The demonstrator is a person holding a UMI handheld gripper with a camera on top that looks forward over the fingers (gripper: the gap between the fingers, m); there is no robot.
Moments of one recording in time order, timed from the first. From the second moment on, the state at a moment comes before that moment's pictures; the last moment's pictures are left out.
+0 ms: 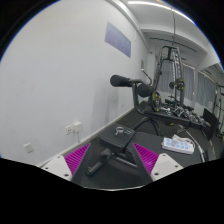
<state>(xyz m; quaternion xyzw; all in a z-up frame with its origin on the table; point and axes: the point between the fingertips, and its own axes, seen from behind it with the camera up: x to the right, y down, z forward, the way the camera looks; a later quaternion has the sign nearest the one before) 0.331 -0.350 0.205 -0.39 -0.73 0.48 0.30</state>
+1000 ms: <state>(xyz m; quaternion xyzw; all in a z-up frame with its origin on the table) 0.072 -0.068 0.108 -0.56 -0.58 0.41 0.42</state>
